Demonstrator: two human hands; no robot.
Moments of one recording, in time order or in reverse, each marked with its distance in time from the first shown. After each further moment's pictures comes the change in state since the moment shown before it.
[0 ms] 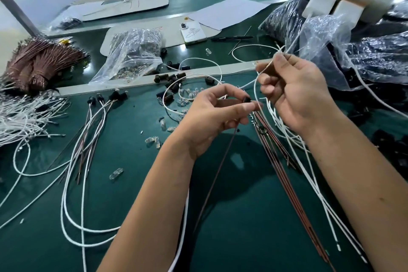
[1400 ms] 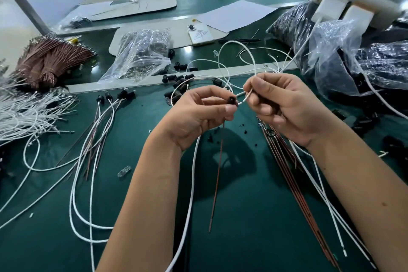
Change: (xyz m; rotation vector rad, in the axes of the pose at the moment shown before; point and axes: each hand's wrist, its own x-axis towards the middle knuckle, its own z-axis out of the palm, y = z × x) left_hand -0.008 0.012 -0.039 -0.048 -0.003 -0.023; right_hand -0.012 0.008 0.000 -0.151 -0.470 0.154
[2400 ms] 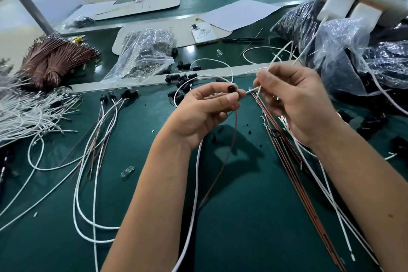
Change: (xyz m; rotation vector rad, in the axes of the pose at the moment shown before) left_hand 0.005 -0.002 0.007 -0.183 0.077 -0.009; right_hand 0.003 0.004 0.001 -0.313 0.290 -0.206
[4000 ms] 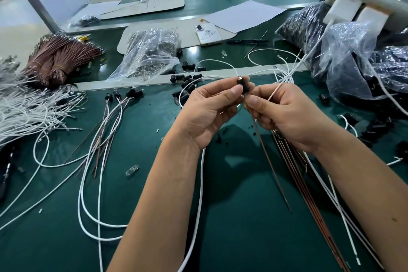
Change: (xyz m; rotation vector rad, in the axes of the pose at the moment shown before) left_hand 0.001 -0.001 0.005 -0.035 0.010 0.061; right_hand -0.001 0.013 0.008 -0.070 -0.281 0.126
